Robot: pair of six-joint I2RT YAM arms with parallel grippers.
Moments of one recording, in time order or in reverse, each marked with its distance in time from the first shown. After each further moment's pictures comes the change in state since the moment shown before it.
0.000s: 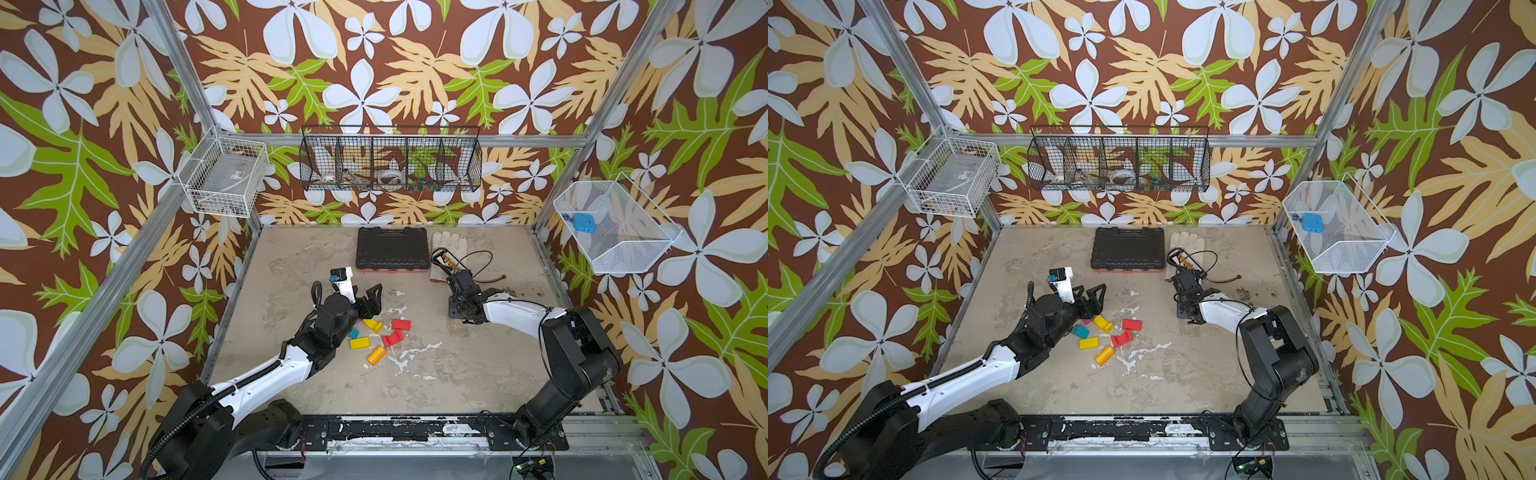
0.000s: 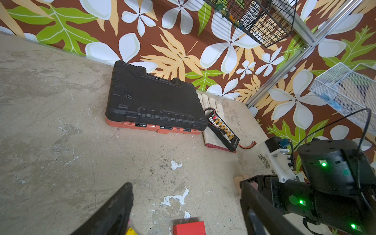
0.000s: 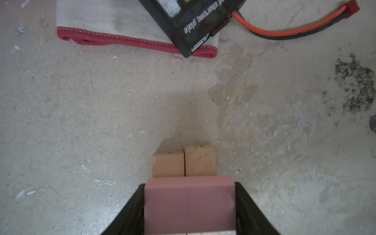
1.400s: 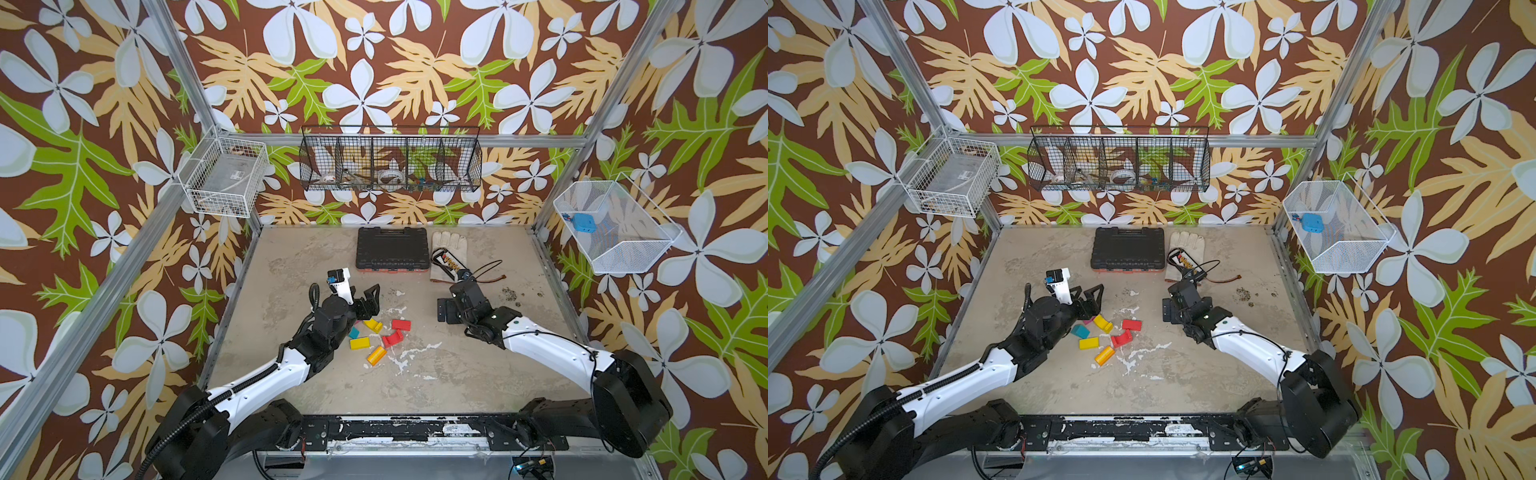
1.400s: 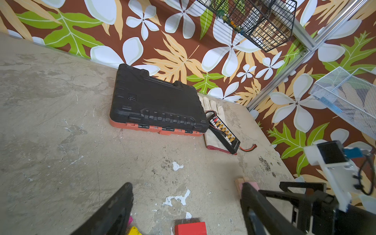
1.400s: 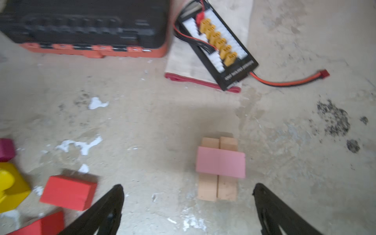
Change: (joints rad) left arm 0.000 -0.037 -0.024 0.001 -0.025 -0.004; right arm 0.191 -0.342 -0.149 0.116 0.037 -0.045
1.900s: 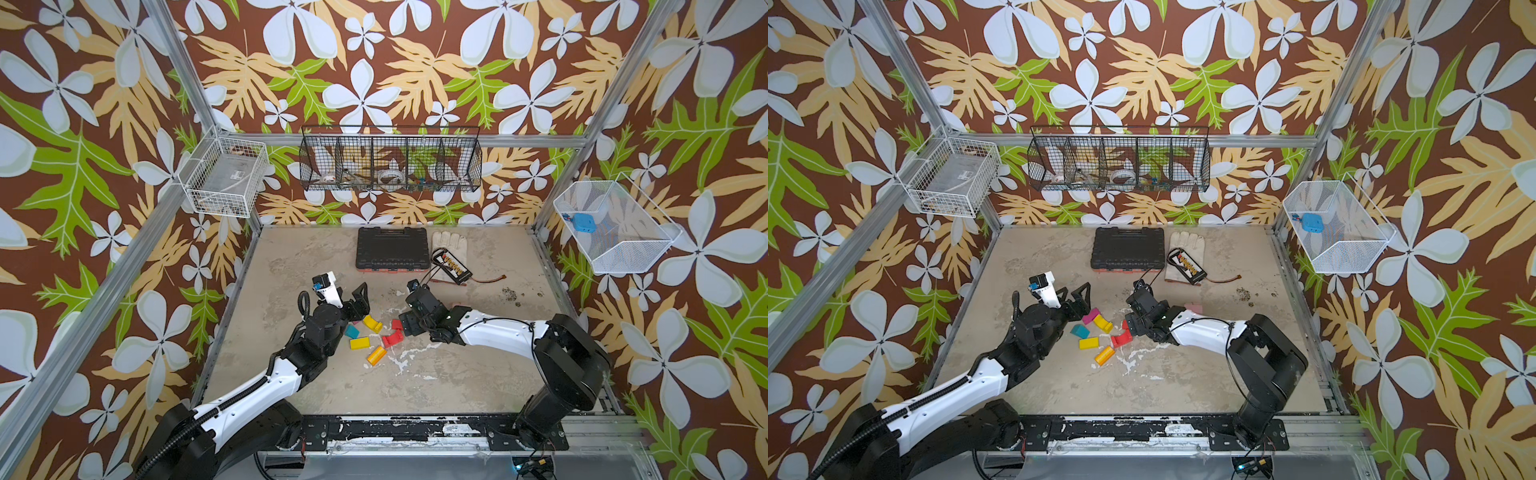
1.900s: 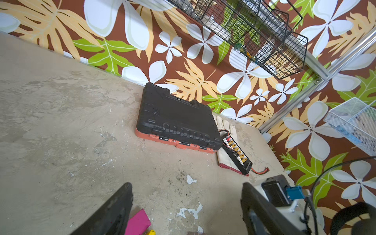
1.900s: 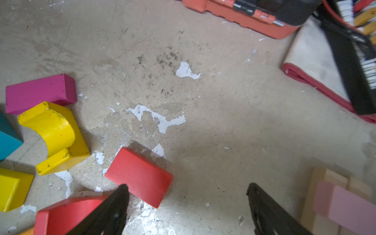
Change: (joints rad) left arm 0.000 -0.111 -0.060 -0.001 -0.147 -0.023; right arm 0.187 0.350 0.185 0.037 -0.059 -0.071
